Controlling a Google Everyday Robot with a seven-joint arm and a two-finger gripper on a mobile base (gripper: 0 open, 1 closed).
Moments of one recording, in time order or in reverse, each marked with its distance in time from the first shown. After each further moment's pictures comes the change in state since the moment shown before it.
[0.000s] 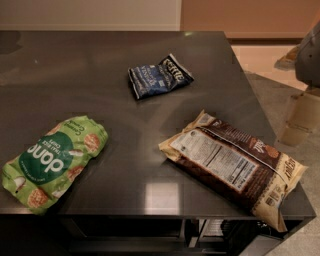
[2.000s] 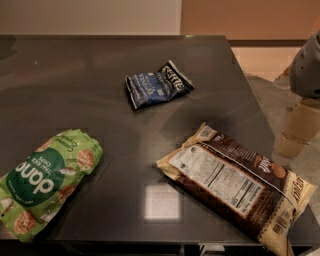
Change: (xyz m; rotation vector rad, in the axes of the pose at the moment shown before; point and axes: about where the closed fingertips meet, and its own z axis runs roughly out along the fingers) arm 0.010 0.021 0.018 -0.116 0.042 0.085
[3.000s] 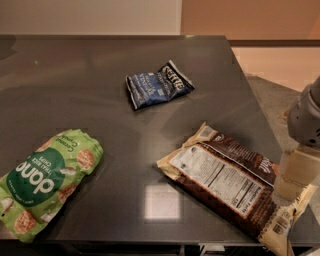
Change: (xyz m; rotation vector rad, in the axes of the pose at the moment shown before) arm 0.033 0.040 0.050 -0.044 0.045 0.049
